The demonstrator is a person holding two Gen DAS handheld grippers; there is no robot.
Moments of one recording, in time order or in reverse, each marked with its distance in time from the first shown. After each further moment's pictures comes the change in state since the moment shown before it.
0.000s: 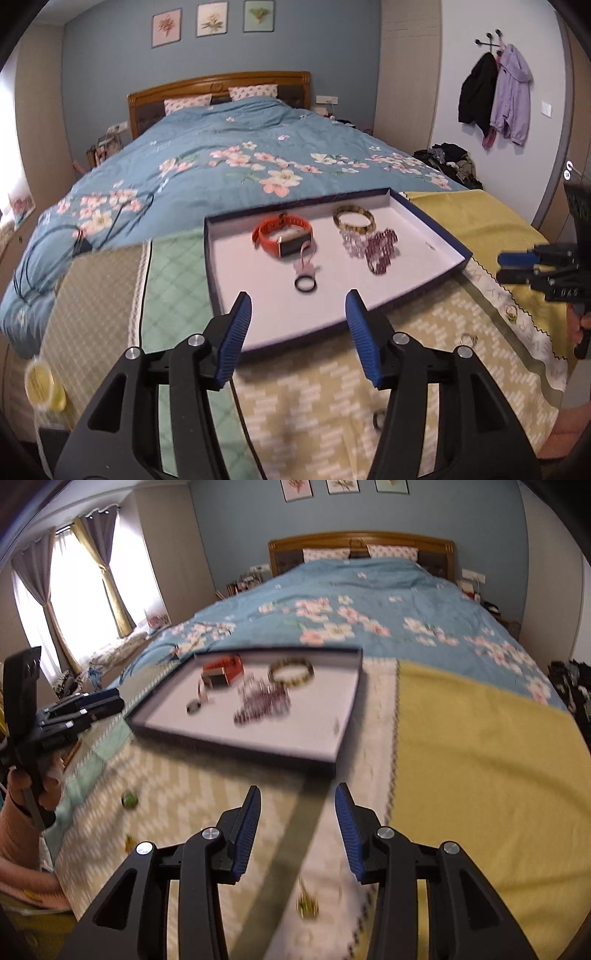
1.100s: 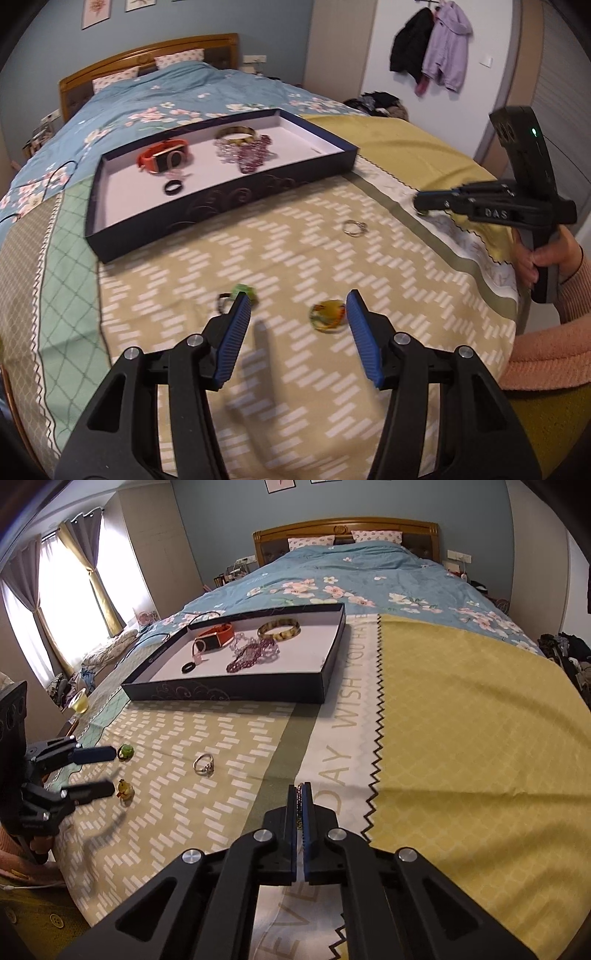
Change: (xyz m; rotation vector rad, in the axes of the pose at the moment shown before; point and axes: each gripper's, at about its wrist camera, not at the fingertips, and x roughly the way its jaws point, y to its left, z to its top) left arm -0.009 -0.085 -0.076 0.137 0.171 -0.250; right arm -0.010 -0.005 -0.049 0.053 0.015 -0.015
